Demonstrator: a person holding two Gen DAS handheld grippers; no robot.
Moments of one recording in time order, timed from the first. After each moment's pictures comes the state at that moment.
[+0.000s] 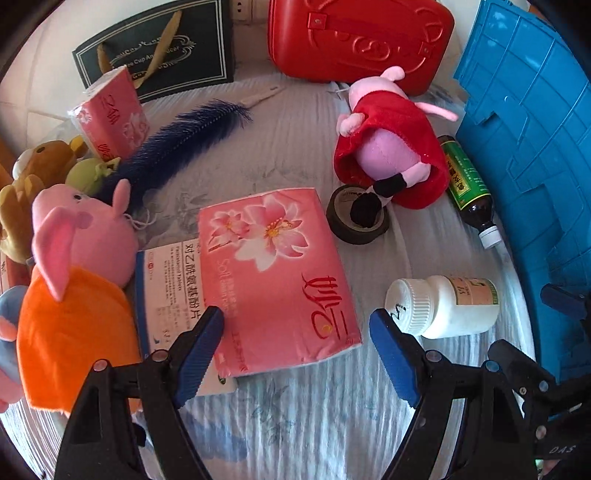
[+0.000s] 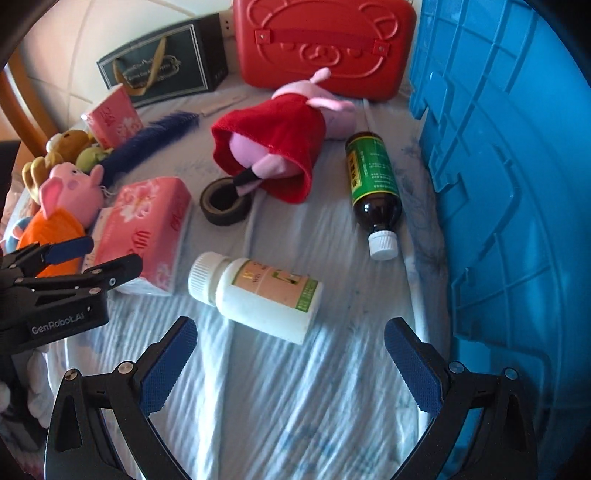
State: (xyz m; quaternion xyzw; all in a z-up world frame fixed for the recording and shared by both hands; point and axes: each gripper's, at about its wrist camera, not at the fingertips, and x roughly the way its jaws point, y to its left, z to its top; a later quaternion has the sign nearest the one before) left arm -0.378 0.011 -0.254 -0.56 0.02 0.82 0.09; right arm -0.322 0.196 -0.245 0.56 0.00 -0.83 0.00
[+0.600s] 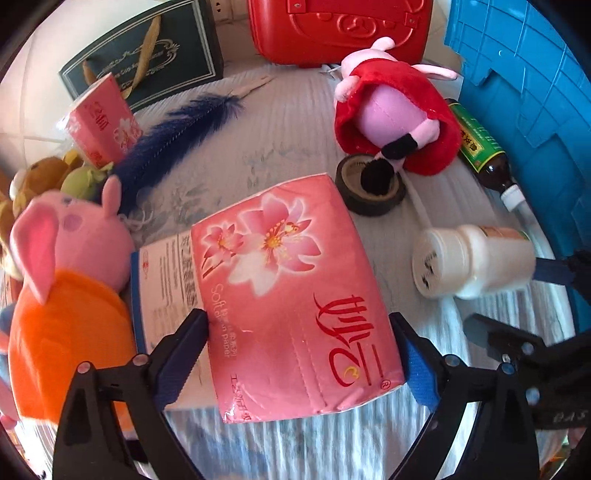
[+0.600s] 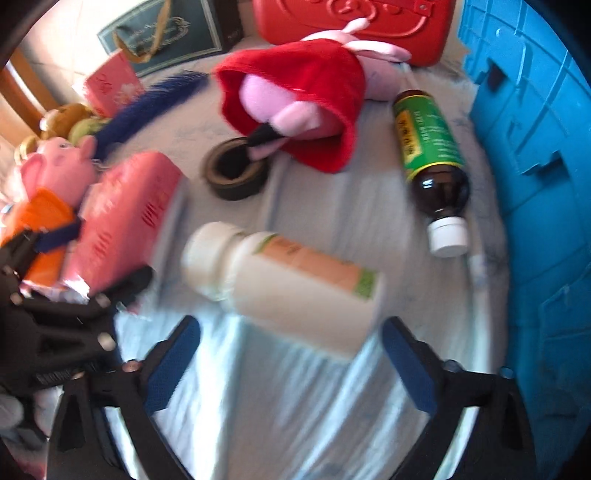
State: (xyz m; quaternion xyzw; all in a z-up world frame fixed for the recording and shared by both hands) left arm -0.358 0.011 -0.276 -0.55 0.07 0.83 0.10; right arm -0.346 0.189 -0.289 0.59 -0.02 -0.80 0.06
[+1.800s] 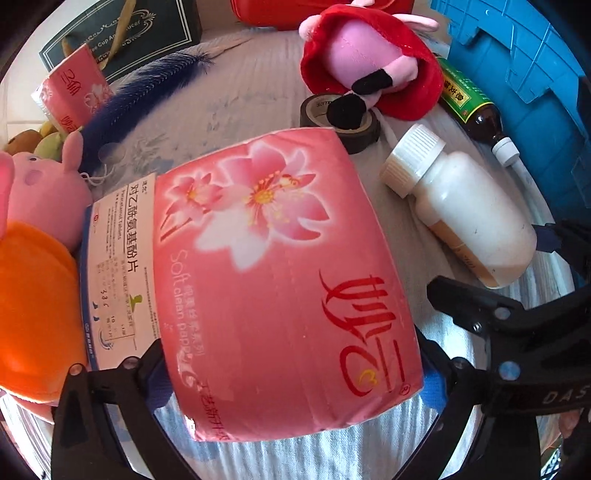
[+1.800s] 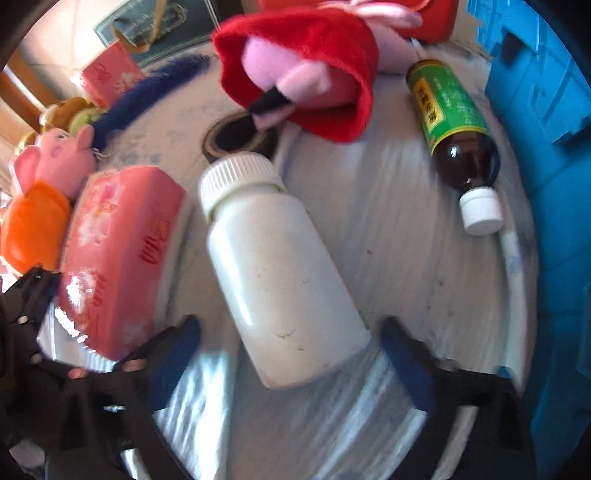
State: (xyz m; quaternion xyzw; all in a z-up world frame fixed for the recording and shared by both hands) left arm -0.338 0.031 -0.302 -0.58 0.07 0.80 0.11; right arm -0.349 0.189 -0.325 0.61 -0.03 -0.79 0.06
